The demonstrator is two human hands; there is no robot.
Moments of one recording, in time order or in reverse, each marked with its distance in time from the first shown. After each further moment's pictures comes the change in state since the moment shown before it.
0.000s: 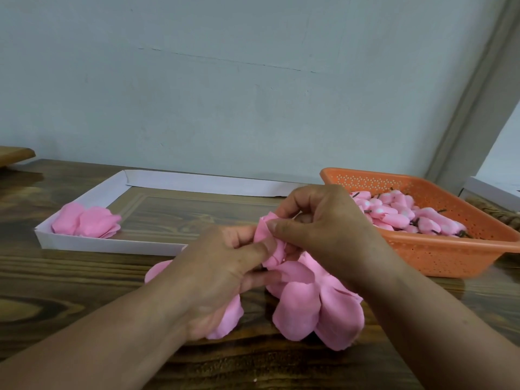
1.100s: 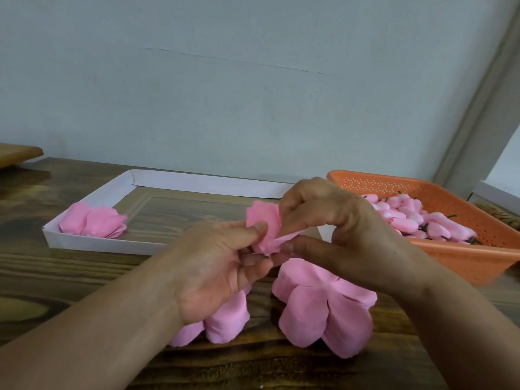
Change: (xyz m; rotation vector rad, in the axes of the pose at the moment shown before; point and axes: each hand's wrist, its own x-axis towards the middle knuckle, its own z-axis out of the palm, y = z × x) left_hand 0.008 0.015 -0.015 -0.253 0.065 -0.177; right_hand 0.004 0.006 -0.020 -0.353 -0.210 -0.521
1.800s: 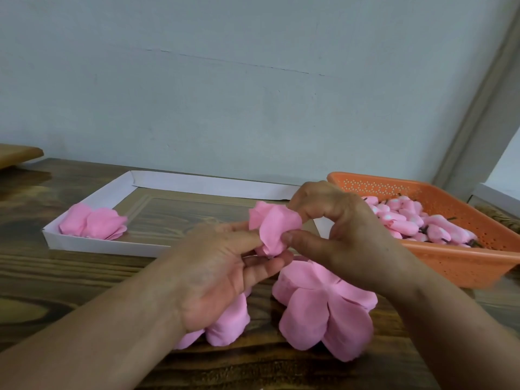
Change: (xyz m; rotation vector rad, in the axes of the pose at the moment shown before) left_hand -0.002 -0.001 0.002 0.007 -0.039 0.050; right_hand 0.002 0.004 0.007 0.010 0.095 0.146
